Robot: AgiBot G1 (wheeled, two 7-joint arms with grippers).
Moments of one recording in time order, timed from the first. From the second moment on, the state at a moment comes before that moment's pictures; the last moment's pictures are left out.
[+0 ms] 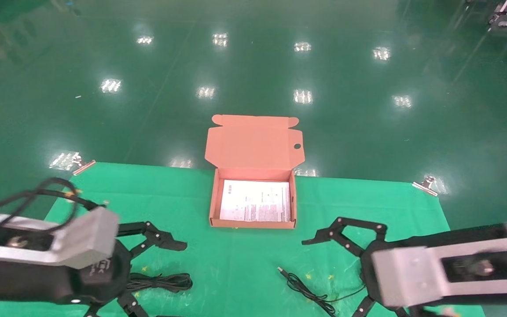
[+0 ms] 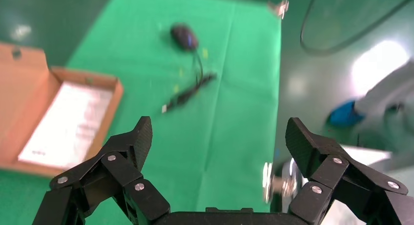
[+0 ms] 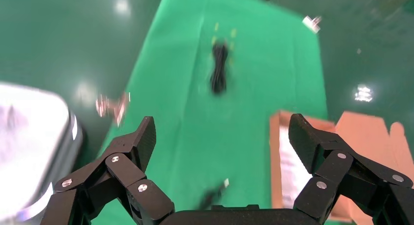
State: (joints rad) left arm -1.36 0.68 0.54 -1.30 1.23 1.56 -0.33; right arm 1.39 -0.67 -0.53 1.35 -1.29 -1.54 -0.03
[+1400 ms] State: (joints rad) left arm -1.43 1.03 0.83 -0.78 1.88 1.27 -0.33; right arm 1.30 -0.98 -0.78 1.08 -1.91 -1.23 0.12
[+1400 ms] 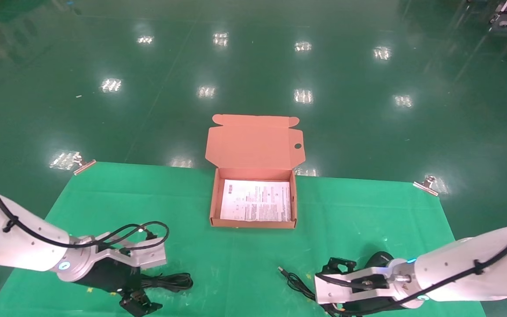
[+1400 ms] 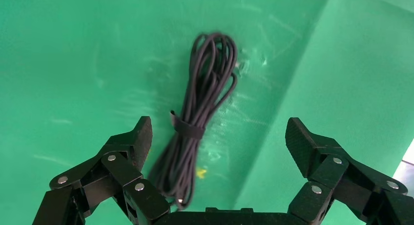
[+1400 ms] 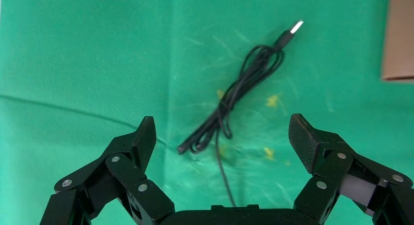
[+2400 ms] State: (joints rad) left arm -1.47 1.13 0.83 -0.45 1.89 1.16 -0.15; right arm 1.32 -1.11 -0.80 0.79 -1.94 -1.14 0.06
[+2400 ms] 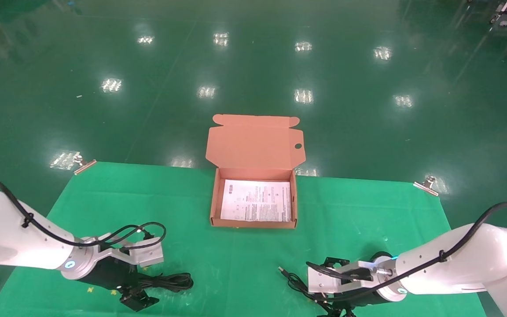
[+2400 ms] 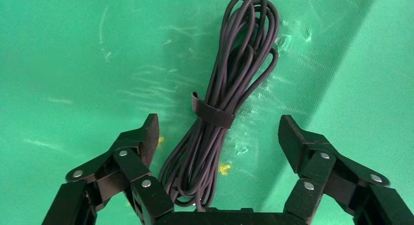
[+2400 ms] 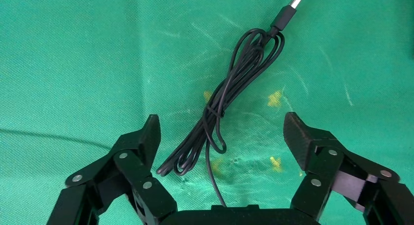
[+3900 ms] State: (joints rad) left arm -1.47 1.12 0.84 -0.48 1.90 1.17 -0.15; right arm 1.33 -1.08 -0.78 0.81 -1.91 -1.15 0.08
